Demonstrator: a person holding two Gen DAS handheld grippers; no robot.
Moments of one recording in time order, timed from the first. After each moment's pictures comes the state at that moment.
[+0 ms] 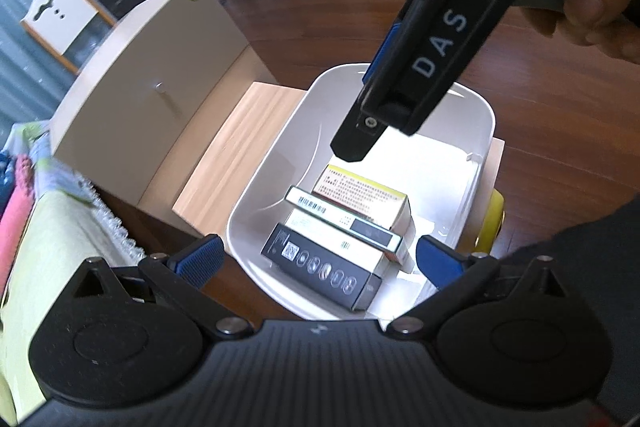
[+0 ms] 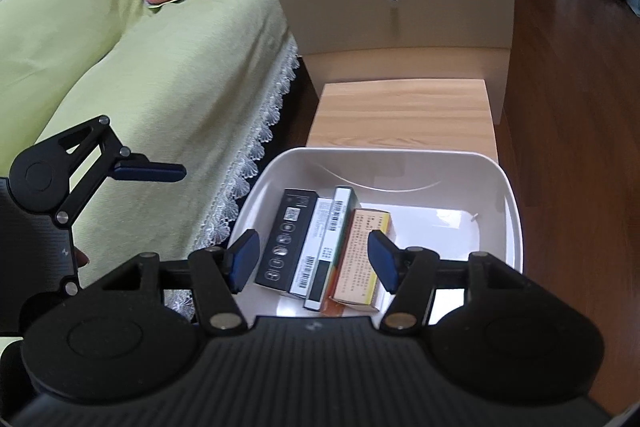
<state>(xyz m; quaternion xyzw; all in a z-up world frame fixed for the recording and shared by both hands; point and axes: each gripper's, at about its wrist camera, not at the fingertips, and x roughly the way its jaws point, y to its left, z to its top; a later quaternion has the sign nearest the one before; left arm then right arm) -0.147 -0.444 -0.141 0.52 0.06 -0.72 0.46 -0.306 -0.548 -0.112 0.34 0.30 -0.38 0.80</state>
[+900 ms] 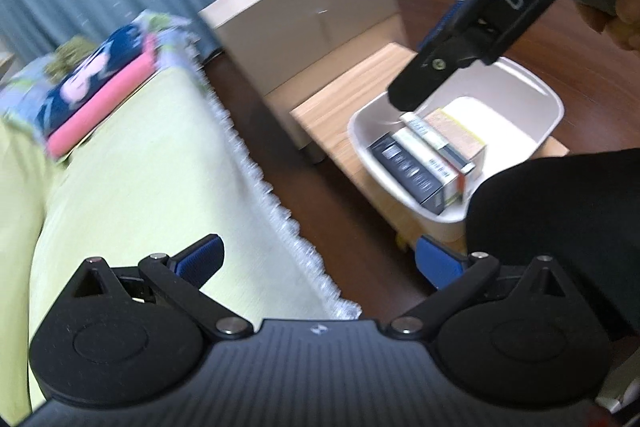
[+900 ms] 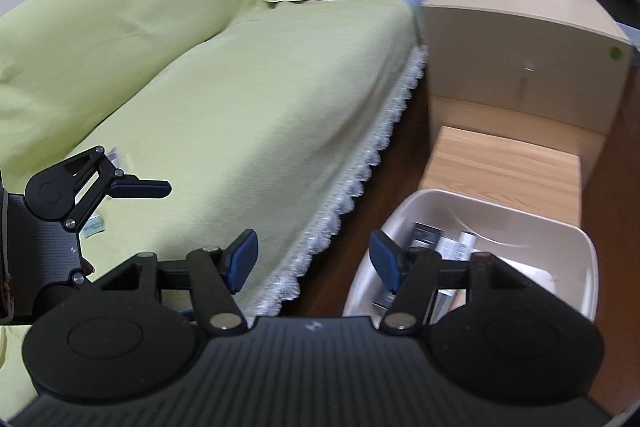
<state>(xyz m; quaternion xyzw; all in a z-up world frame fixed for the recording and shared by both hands) -0.045 -0.320 -0.088 0.44 0.15 -0.61 0.64 -0.215 -0.477 -0.037 0.25 0.30 -0.27 0.88</state>
